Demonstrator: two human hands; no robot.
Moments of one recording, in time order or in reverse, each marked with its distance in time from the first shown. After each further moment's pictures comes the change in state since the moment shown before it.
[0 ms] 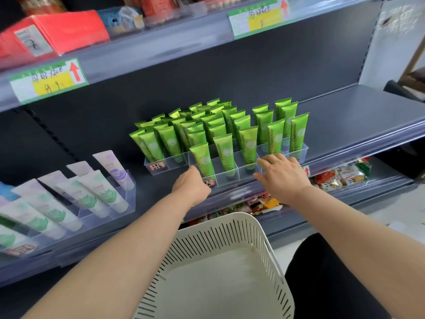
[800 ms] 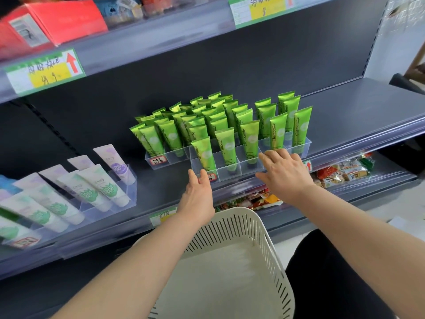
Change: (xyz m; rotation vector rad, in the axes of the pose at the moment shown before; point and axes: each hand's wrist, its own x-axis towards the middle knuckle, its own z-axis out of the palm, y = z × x) left_hand -0.028 -0.013 0.038 0.221 -0.009 0.191; right_hand -0.004 0.005 0.013 -0.060 0.030 -0.011
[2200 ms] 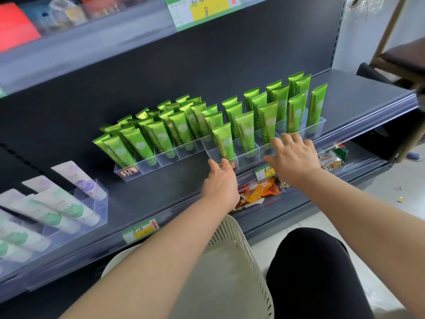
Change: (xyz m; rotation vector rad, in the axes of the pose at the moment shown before) left_hand 0.022 0.113 -0.008 -0.019 -0.021 0.150; right_hand 0.006 0.083 0.005 -0.002 0.013 0.249
